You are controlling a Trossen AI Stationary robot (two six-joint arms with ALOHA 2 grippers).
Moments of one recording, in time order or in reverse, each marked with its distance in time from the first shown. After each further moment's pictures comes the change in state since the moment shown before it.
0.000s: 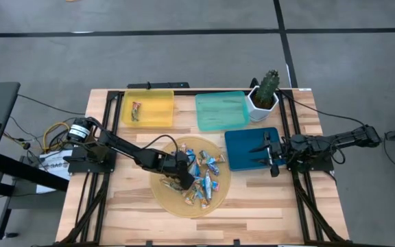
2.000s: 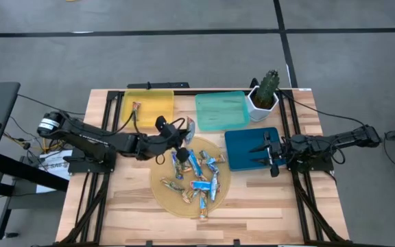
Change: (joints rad) left arm 0.068 -0.383 0.001 0.184 -0.618 0.757; right arm 0.000 0.000 0.000 0.000 0.000 0.000
